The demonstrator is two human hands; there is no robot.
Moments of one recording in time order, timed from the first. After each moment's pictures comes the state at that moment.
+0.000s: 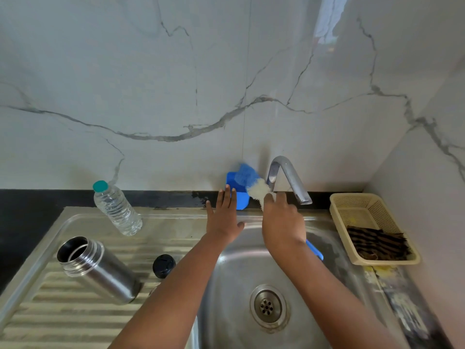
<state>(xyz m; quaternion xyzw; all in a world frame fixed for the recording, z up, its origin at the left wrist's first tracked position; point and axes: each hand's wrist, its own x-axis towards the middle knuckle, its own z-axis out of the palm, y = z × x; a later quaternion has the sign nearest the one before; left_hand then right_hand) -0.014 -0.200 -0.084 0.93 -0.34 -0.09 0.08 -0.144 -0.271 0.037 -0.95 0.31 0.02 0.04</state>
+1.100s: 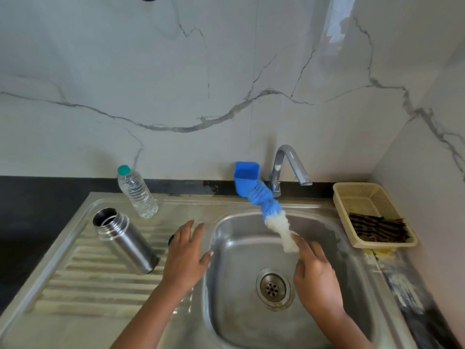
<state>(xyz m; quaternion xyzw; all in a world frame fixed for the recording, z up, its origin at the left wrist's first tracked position) -0.103 -0.036 -0.083 0.94 -0.30 0.00 0.16 -0.285 -0.247 -0.043 -0.90 0.32 -0.14 0.25</state>
